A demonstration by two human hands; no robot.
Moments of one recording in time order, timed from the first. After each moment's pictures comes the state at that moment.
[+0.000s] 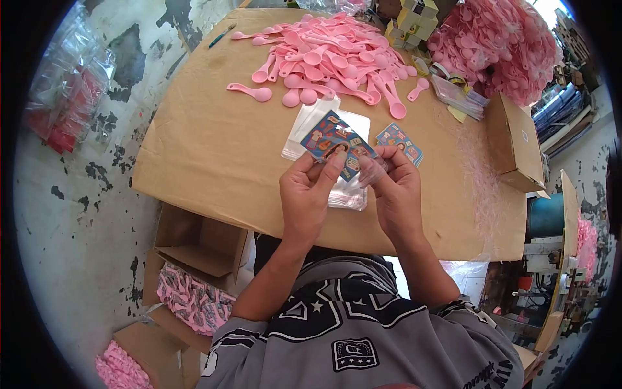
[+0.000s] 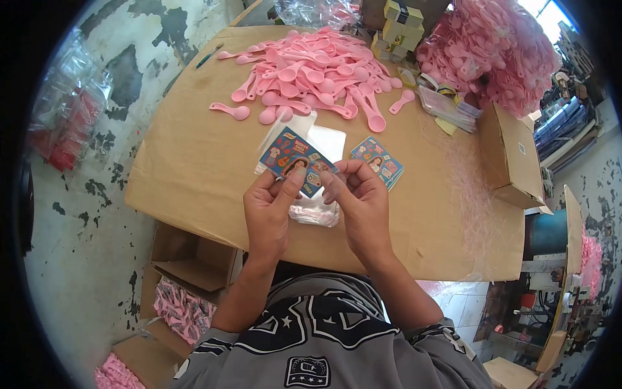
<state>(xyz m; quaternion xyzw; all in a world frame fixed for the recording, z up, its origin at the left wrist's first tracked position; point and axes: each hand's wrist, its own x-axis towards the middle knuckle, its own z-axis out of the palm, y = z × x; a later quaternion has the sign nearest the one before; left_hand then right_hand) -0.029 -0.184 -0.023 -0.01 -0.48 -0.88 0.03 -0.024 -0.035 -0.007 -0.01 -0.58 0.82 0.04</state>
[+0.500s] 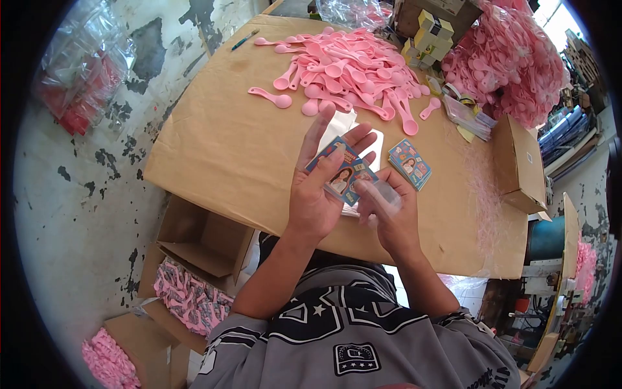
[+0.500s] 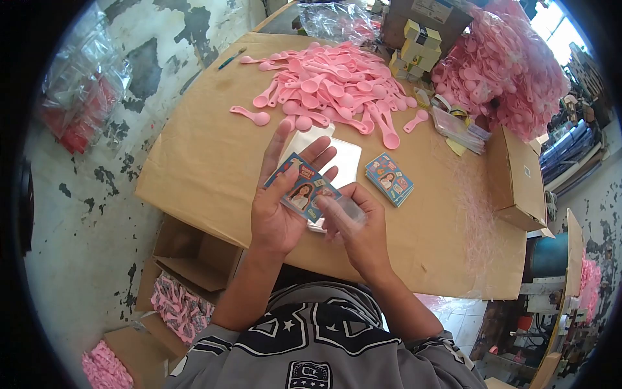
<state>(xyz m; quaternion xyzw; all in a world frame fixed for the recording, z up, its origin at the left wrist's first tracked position) -0.043 -0.192 0.007 -0.13 -0.22 -0.97 -0.02 -0.009 -0.049 0.003 -0.01 -0.62 0.78 -0.05</state>
